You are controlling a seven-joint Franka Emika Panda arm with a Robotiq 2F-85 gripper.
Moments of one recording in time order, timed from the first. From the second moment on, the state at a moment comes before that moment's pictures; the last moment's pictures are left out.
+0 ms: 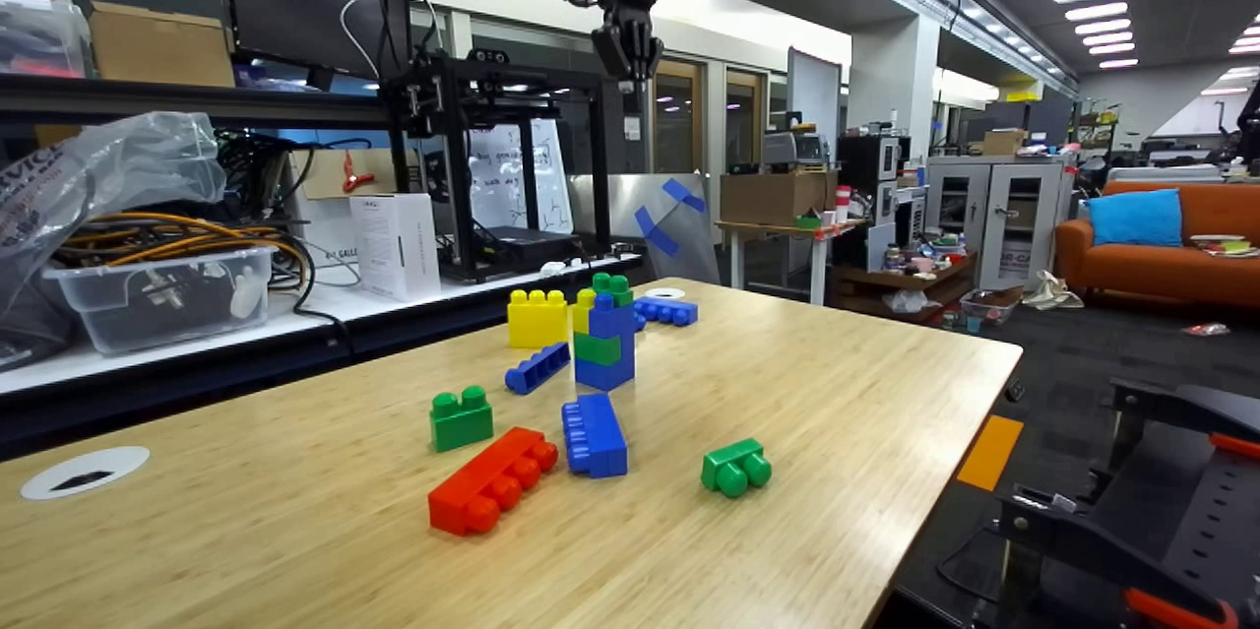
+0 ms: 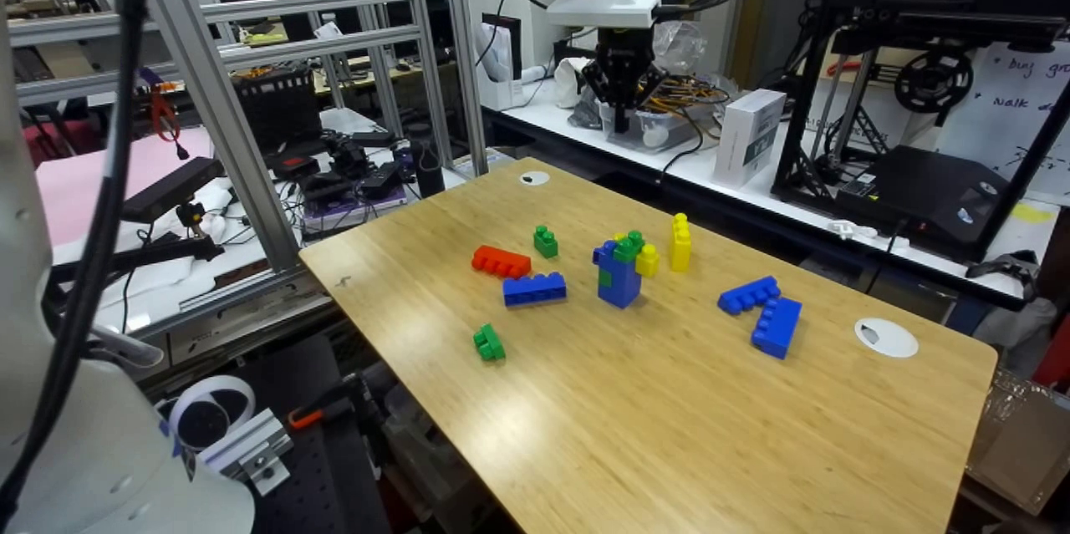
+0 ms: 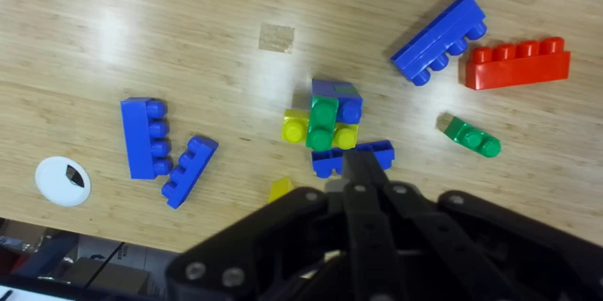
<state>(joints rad) 0.07 0.37 0.09 -1.56 -0.07 1.94 -0.20</state>
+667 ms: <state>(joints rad) 0.07 0.09 0.09 -1.96 -0.01 2.02 -0.16</state>
